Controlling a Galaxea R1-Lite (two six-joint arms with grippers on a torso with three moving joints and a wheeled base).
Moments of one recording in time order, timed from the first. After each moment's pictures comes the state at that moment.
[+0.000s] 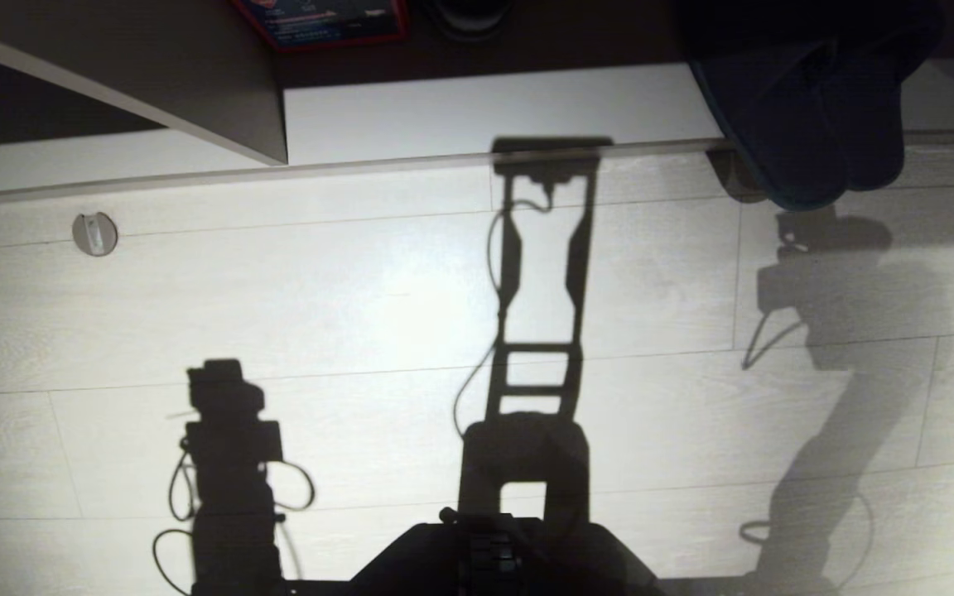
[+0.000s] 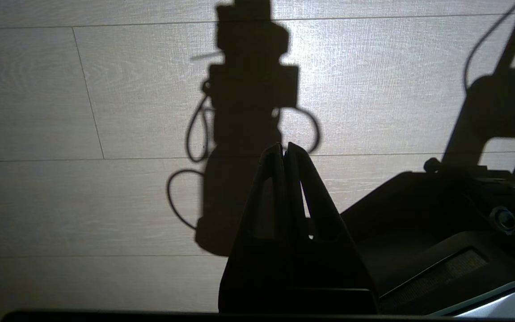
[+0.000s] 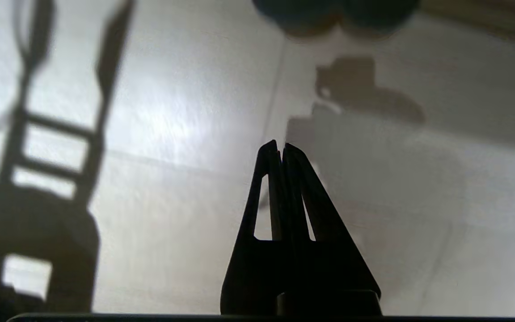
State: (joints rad) left arm -0.01 0.00 0.00 0.00 0.02 -0.06; right arm -0.01 0.91 -0.29 -0.78 0.10 -0.22
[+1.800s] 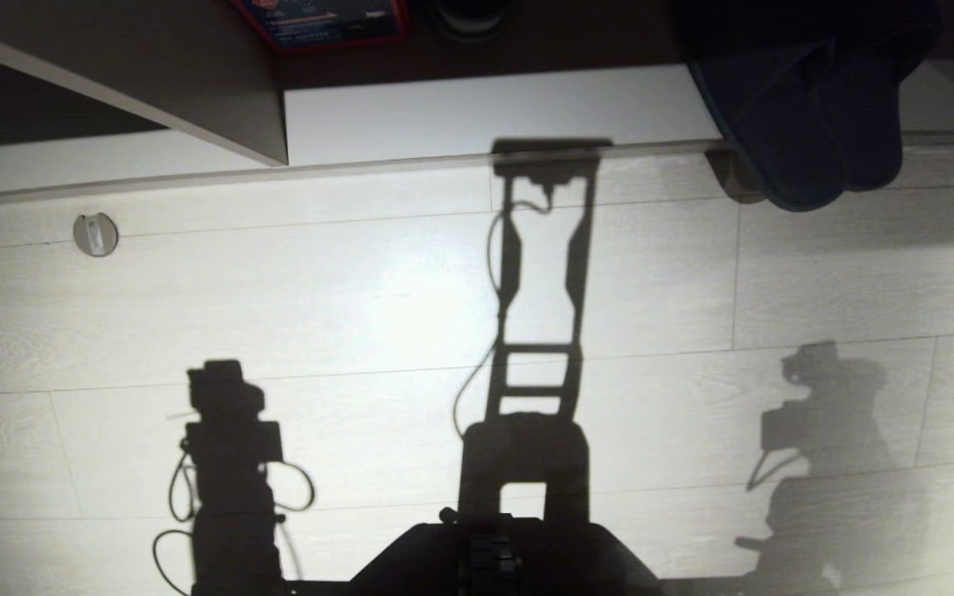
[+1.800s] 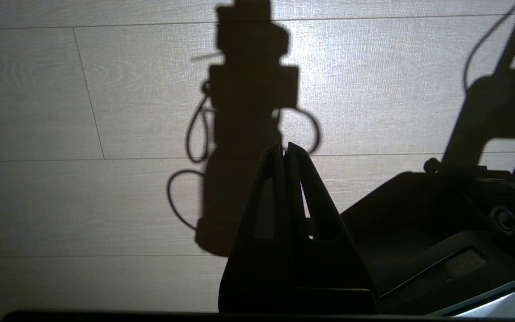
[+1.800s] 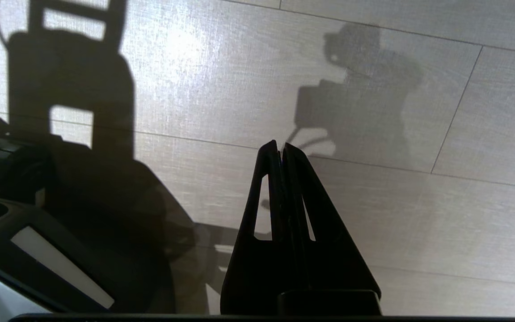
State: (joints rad) left arm -0.01 0.00 0.00 0.00 0.02 -0.06; right arm 0.02 0.12 0.00 -0.10 0.02 -0.15
